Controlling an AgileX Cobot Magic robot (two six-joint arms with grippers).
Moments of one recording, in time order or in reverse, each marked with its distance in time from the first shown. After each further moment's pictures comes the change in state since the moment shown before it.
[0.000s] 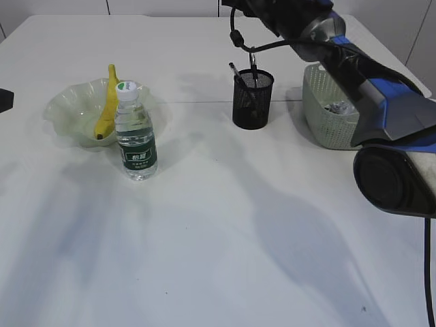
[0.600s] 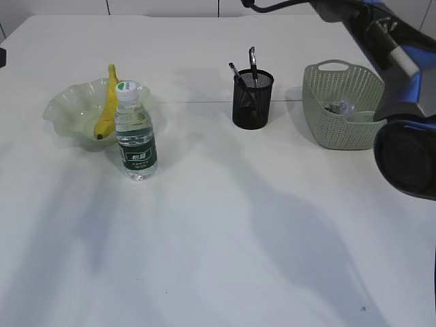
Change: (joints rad) left arm 0.000 0.000 -0.110 0.000 0.000 0.000; right arm 0.000 -0.117 -0.006 0.049 0.076 -0.074
